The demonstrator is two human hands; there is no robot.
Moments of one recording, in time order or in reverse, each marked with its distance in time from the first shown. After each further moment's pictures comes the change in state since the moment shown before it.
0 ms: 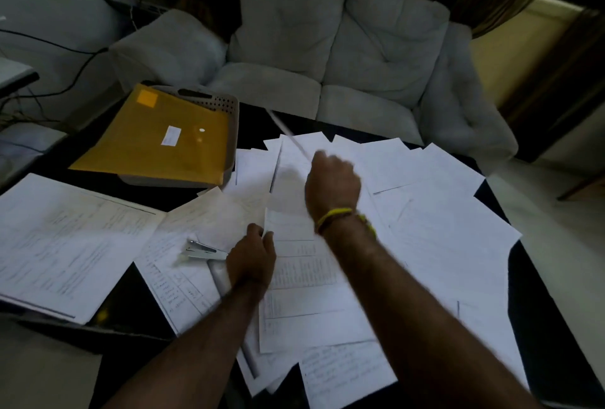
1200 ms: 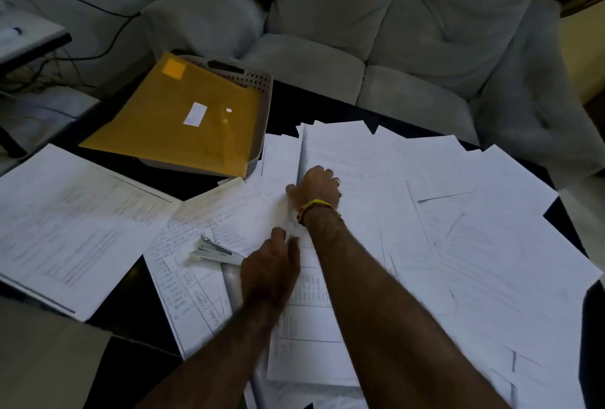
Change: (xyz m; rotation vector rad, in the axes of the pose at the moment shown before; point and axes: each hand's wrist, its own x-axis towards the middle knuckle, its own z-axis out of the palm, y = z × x) left_hand 0.006 -0.008 0.010 0.182 0.061 0.057; right_hand 0.063 -0.035 0.175 0.243 -0.374 0.228
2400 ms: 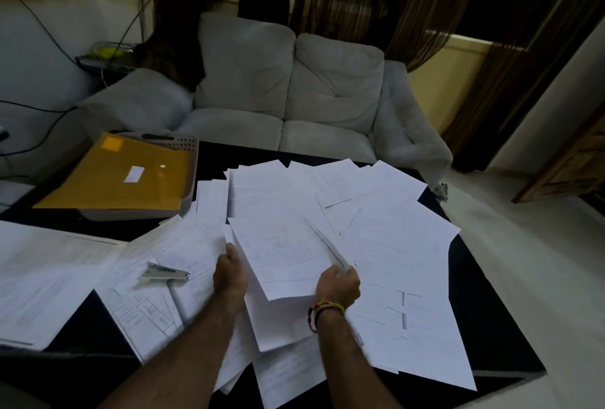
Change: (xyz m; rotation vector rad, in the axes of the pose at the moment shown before) left_hand -0.031 0.064 -0.022 -0.727 -0.148 -0.523; right_hand -0.190 0.176 -0.077 0.945 0.601 0.701
